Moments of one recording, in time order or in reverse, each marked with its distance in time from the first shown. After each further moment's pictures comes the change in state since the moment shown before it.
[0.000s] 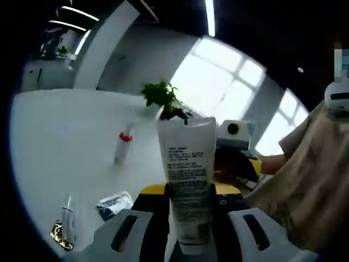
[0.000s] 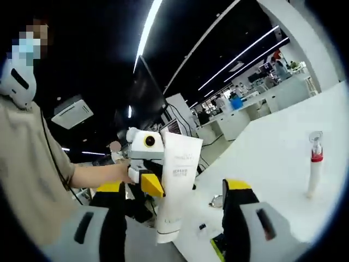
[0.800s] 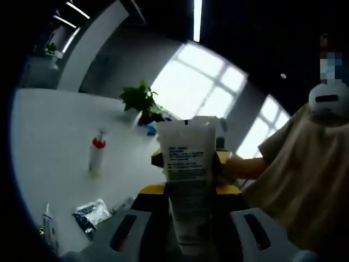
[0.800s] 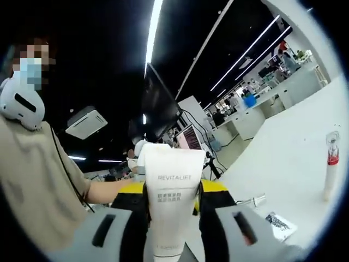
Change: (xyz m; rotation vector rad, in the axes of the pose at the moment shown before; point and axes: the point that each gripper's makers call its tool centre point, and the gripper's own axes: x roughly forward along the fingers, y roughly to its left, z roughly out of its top) left arm 0.013 -0.033 0.007 -0.008 -0.044 -0.150; right arm 0.004 0.016 0.021 0.088 -0.059 0.102
